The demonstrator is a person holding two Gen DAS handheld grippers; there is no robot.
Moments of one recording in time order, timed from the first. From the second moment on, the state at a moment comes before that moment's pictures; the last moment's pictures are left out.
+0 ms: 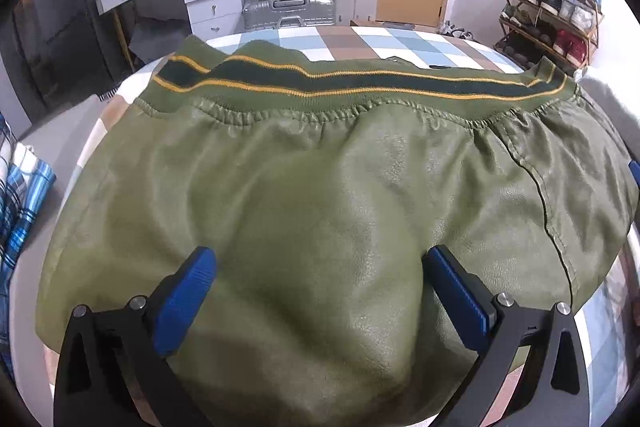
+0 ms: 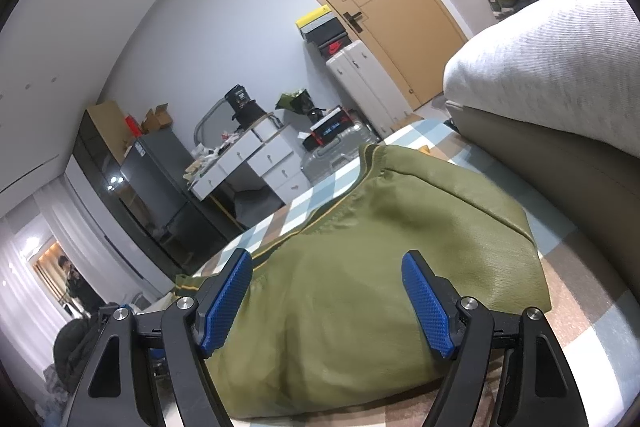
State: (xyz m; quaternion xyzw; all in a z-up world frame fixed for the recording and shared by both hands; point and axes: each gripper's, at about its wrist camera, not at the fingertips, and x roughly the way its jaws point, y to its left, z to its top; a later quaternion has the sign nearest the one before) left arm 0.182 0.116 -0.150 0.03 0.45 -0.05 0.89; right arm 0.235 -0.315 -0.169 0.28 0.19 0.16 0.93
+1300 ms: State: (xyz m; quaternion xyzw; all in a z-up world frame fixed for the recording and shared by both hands) left arm 0.164 0.182 -0.106 -0.13 0.33 -0.01 0.94; right arm 0.266 -0.252 -0.132 0.21 0.27 0.24 0.91
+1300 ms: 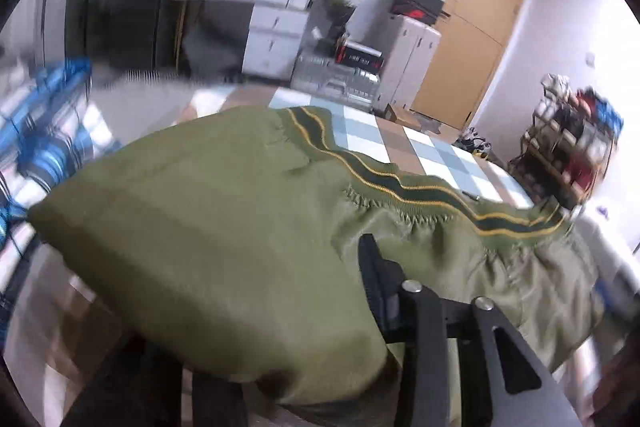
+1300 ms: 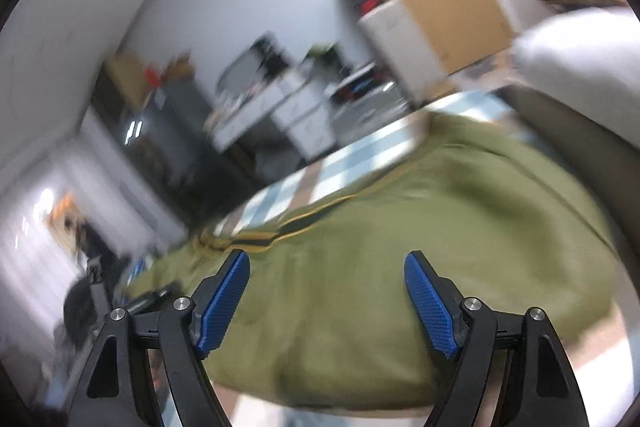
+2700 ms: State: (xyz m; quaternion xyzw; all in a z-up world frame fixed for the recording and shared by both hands) left arm 0.101 0.199 -0.081 0.07 0.25 0.00 0.97; right arm 0.400 0.237 -0.136 -0.43 0.59 0.28 0.63
